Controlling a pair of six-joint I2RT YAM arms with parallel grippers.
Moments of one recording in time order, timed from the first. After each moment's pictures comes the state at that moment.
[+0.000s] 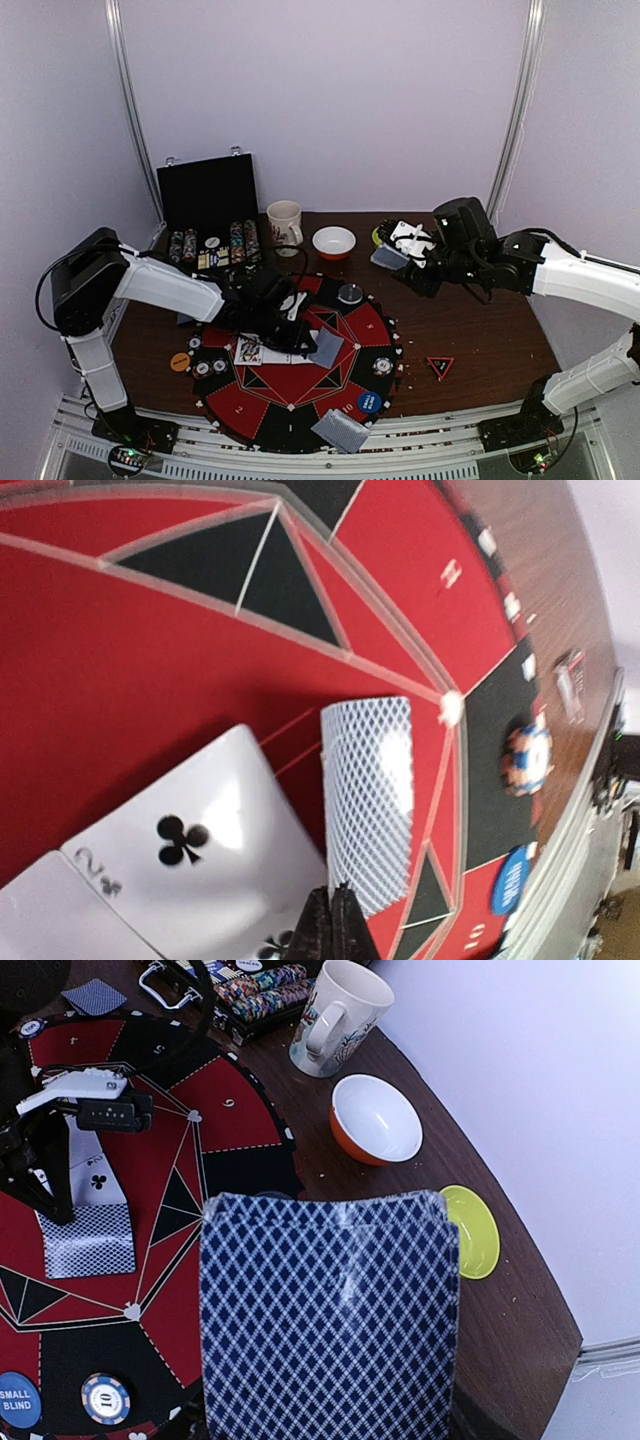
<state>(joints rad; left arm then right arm) -0.91 1.83 0.97 -0.07 0.34 -0.62 0.80 1.25 1.02 -0.41 0.20 -0.39</state>
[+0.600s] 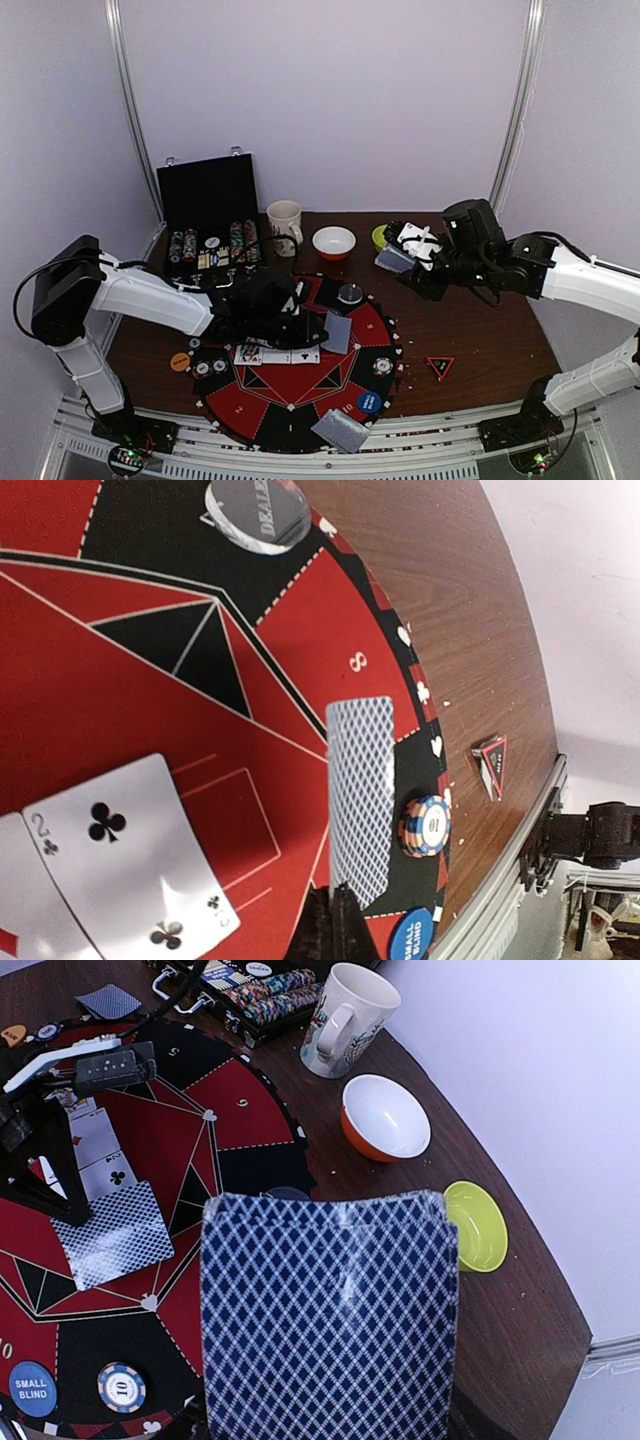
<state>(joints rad) -1.01 1.72 0.89 0.14 0.13 -0.90 0.80 1.20 1.00 -0.43 0.17 -0.37</state>
